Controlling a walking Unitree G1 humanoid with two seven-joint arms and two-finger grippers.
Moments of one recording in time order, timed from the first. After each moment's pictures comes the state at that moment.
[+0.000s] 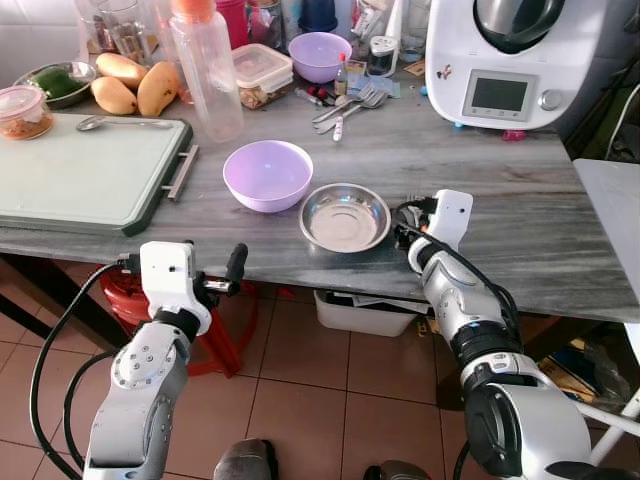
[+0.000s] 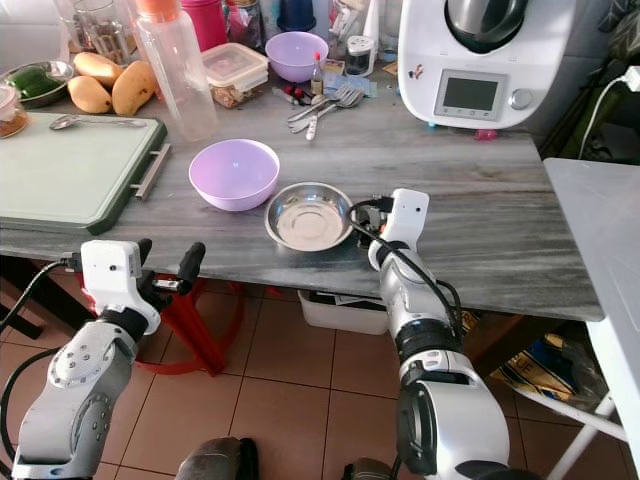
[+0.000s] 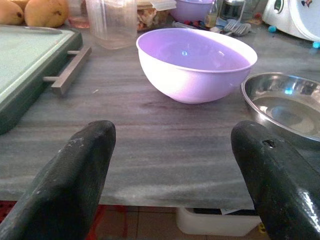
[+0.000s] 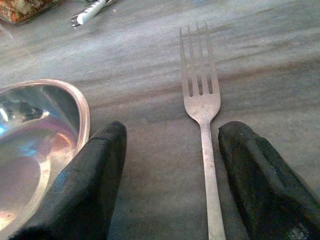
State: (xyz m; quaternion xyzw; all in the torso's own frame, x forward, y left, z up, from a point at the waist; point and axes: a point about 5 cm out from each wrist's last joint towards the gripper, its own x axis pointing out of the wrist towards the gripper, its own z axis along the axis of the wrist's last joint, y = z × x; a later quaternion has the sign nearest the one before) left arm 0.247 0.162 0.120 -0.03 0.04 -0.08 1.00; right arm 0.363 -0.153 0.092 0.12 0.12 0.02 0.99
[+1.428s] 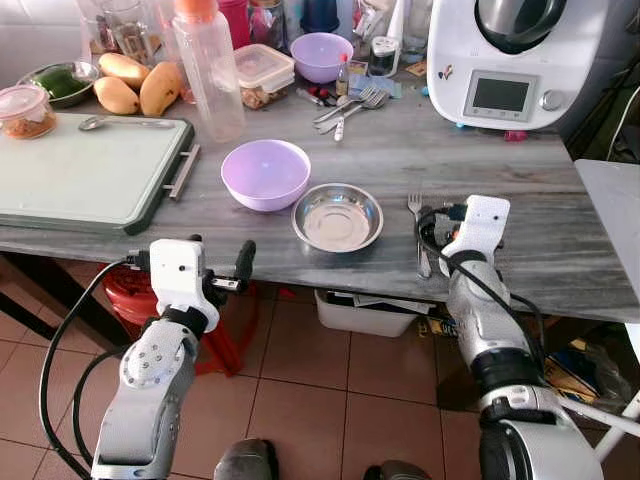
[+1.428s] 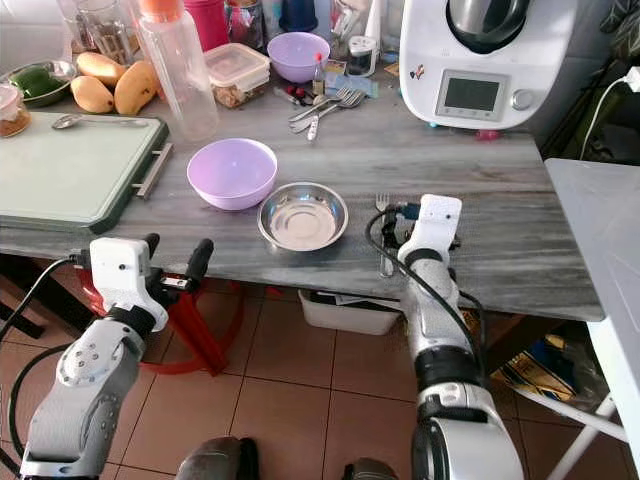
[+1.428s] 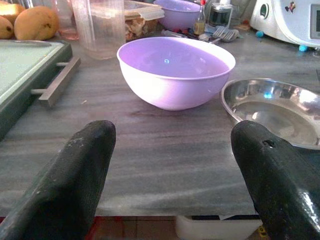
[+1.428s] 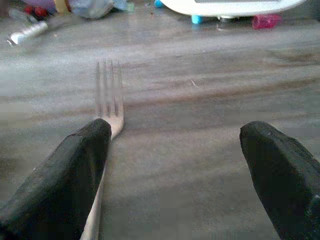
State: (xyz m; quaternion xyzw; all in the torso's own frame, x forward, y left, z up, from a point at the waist) left arm 0.249 0.153 0.121 -0.02 0.02 -0.10 0.99; right arm 0.342 -0.187 0.096 0.02 0.06 -0.08 0.99
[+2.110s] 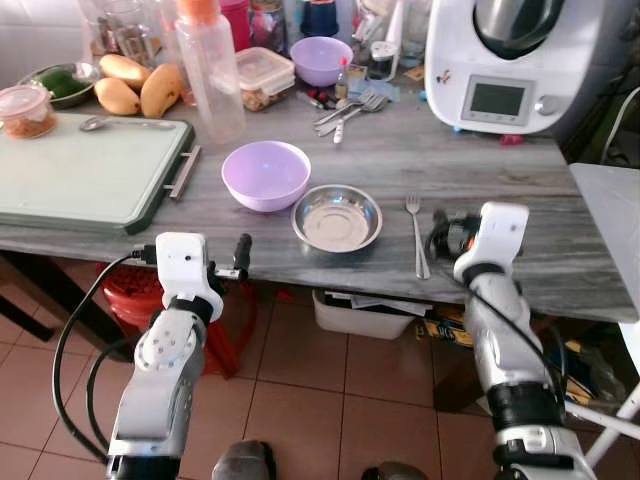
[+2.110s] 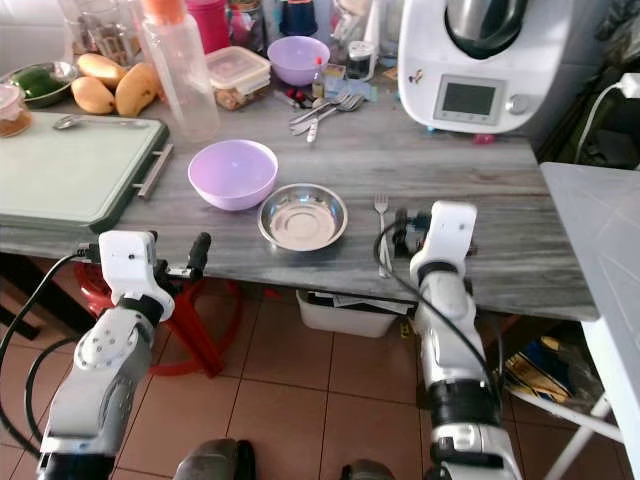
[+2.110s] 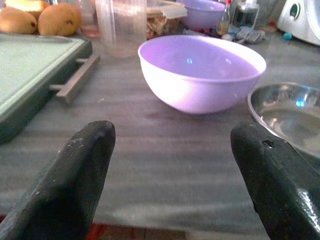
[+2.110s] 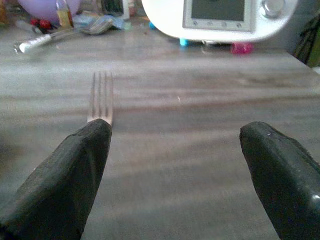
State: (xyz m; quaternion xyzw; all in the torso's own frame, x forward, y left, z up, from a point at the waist) left arm 0.270 0.152 0.117 -0.02 0.03 -0.05 1.00; right arm 0.315 -0.196 0.103 -0.01 0.03 -0.08 1.00
